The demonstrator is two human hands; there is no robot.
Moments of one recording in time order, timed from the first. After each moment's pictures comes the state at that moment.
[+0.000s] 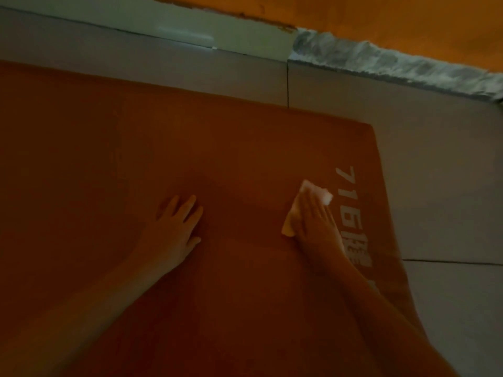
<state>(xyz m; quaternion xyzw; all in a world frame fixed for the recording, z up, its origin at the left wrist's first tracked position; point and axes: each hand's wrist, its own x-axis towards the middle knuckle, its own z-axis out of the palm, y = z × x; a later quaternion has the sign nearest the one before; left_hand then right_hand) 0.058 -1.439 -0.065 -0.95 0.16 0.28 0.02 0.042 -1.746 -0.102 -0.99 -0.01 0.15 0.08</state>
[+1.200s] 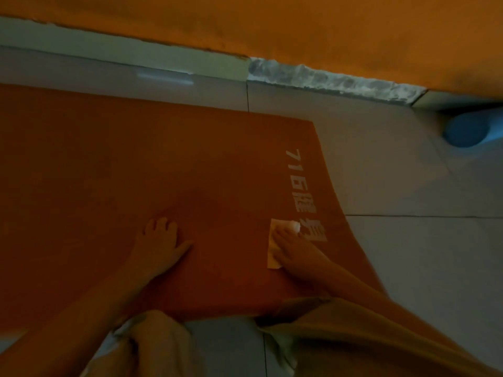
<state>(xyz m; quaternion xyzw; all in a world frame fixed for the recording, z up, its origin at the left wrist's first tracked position) -0.062 -1.446 -0.038 -0.94 0.06 0.32 -0.05 -0.109 -1.766 -0.021 -0.94 -0.23 0.25 -0.01</state>
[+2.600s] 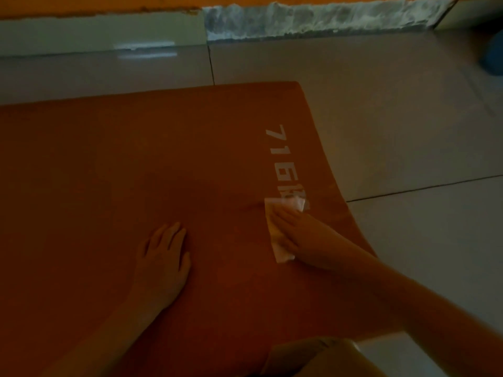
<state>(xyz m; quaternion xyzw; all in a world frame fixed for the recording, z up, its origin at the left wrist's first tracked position) -0.043 -1.524 -0.070 -0.97 0.13 0.20 -0.10 -0.057 -1.832 -0.044 -0.93 -0.15 0.31 0.08</state>
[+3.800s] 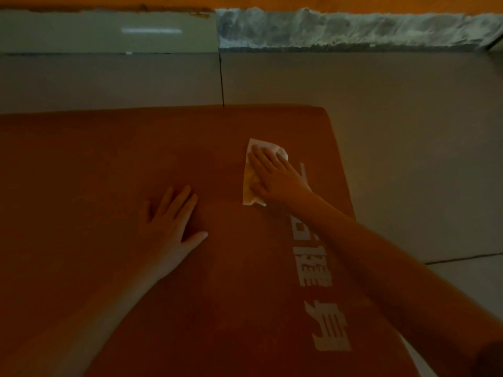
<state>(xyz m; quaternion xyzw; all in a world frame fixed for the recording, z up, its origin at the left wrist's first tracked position) 0.123 -1.555 -0.110 -0.97 0.19 0.14 -0.12 0.180 -1.827 -0.103 -0.97 -0.16 0.19 0.03</state>
